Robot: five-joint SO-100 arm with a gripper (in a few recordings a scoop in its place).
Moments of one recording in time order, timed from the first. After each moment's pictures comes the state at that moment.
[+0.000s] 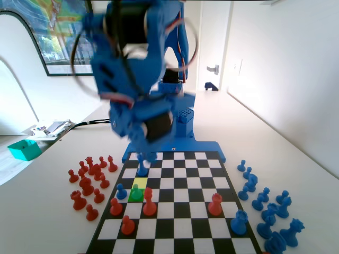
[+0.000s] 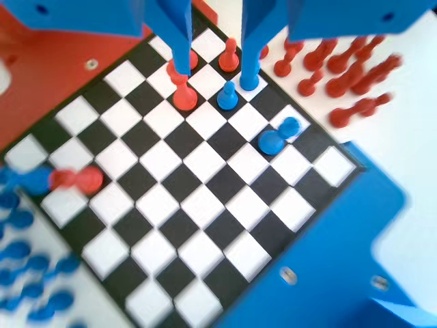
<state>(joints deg) 12.0 85.9 101.3 71.6 -59.4</state>
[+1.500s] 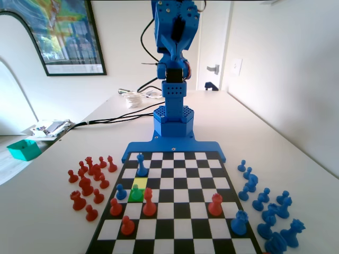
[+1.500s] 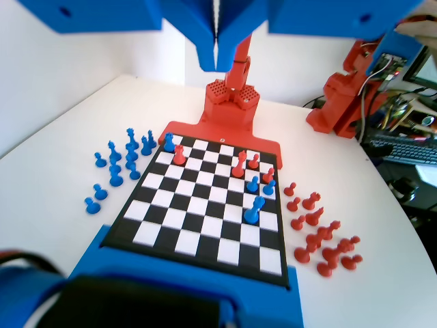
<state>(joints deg) 0.4 166.8 123.3 94.3 -102.2</state>
